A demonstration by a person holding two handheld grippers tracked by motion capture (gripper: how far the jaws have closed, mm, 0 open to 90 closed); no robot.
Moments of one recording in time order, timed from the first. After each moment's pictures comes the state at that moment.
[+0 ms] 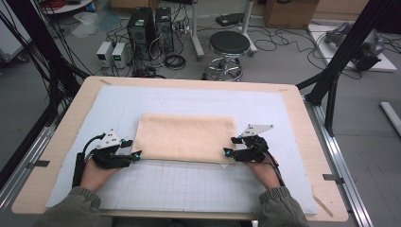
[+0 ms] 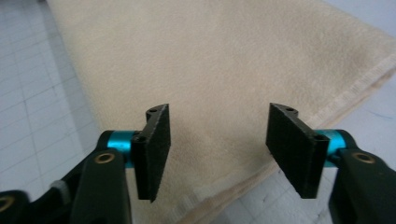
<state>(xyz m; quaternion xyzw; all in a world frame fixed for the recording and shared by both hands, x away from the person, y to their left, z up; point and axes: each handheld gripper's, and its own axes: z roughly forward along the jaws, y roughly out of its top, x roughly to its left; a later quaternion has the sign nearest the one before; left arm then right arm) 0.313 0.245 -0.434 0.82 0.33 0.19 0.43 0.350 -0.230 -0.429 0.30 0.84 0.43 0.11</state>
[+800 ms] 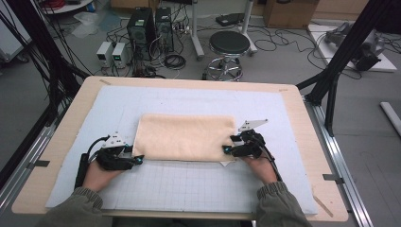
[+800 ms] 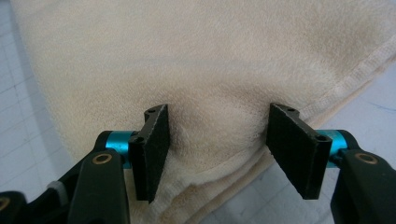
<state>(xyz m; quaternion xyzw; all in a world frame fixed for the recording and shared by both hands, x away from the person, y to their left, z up) 0.316 0.241 -0.446 0.83 0.35 0.14 0.42 0.374 -0.227 -0.439 0.32 0.85 0.41 0.09</state>
